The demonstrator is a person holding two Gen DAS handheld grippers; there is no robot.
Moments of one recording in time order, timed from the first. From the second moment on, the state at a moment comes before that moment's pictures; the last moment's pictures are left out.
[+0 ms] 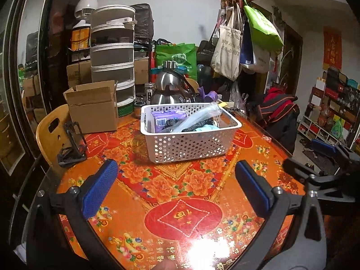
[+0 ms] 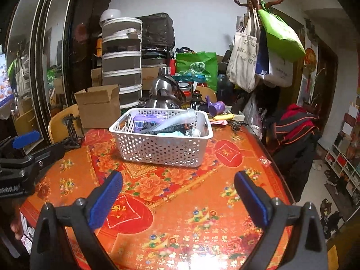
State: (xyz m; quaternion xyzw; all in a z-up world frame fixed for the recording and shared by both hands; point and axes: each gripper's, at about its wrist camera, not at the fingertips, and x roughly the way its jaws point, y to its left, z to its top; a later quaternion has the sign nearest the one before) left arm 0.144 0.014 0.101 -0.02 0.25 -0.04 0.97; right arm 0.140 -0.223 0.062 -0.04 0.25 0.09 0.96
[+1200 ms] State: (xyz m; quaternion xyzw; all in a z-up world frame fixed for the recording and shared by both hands) left arm 0.161 0.008 0.086 -0.01 0.28 -0.04 0.96; right arm 0.157 -0.231 0.050 -0.02 0.28 0.08 0.96
